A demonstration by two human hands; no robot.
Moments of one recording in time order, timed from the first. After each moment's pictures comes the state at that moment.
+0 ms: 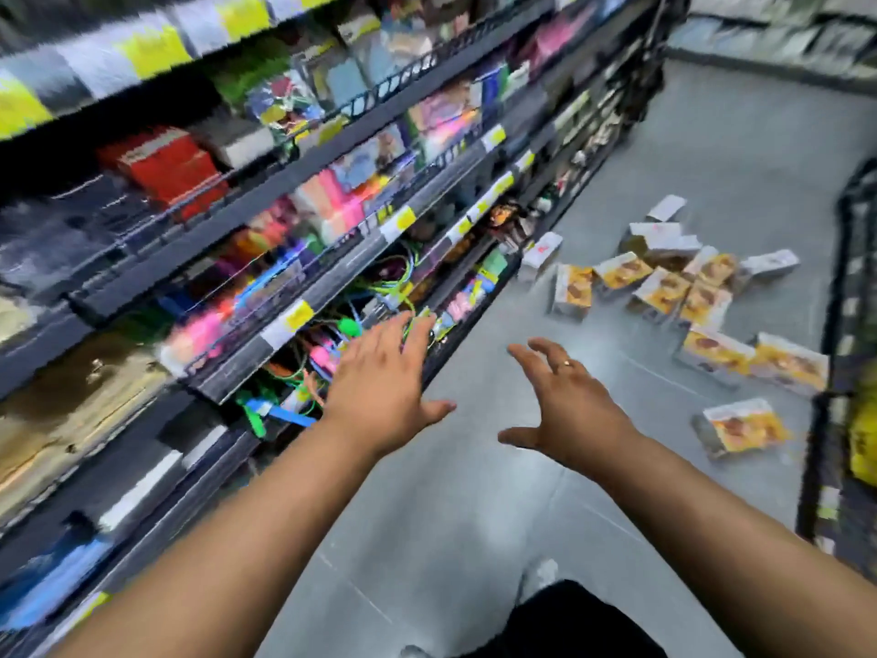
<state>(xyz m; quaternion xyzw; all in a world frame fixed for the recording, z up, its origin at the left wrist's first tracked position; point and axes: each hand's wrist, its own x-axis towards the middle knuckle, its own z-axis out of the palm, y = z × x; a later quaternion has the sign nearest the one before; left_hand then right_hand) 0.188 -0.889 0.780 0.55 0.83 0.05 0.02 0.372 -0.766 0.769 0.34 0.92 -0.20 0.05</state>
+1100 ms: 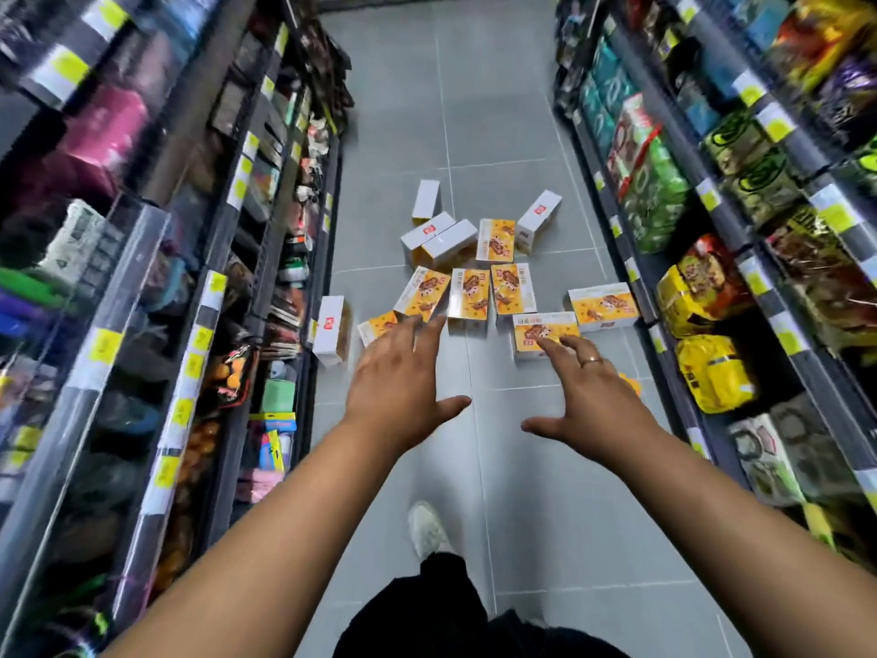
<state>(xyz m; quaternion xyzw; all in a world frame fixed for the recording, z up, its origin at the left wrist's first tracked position) 0.296 -0.235 0.713 0.78 0.62 0.04 0.09 0.527 -0.254 0.707 0.67 0.70 -0.24 0.00</state>
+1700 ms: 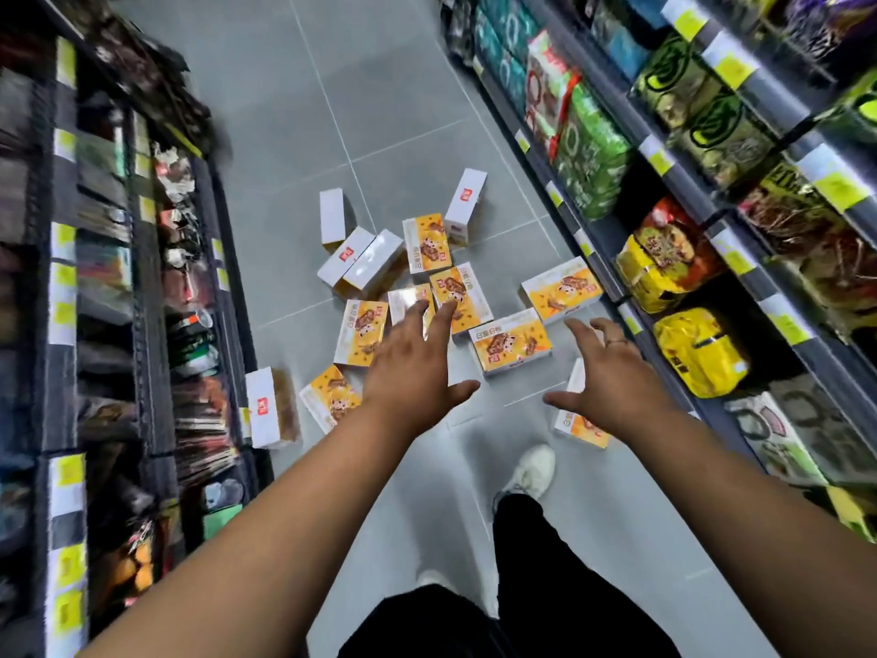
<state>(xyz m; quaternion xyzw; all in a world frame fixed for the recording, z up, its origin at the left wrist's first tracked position) 0.417 0.047 0.633 0.84 0.52 -0.02 0.16 0.644 -0.028 0.609 0.79 0.55 -0.26 0.01</state>
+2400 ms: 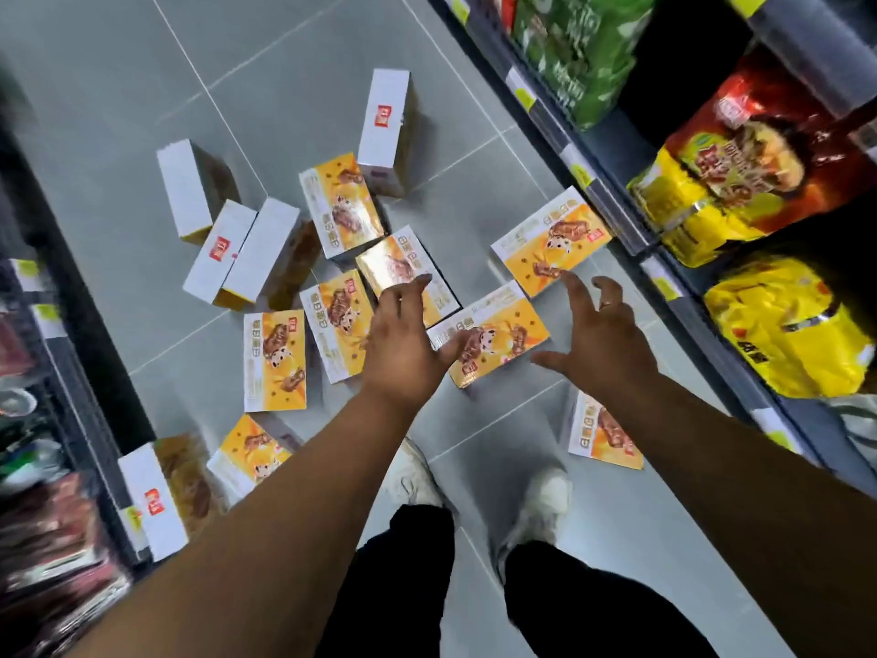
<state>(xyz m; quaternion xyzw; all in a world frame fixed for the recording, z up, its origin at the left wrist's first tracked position) 0.562 0.256 0.290 0.77 0.55 0.05 0.31 0.765 0.154 0.280 0.84 0.45 -0.30 -0.01</state>
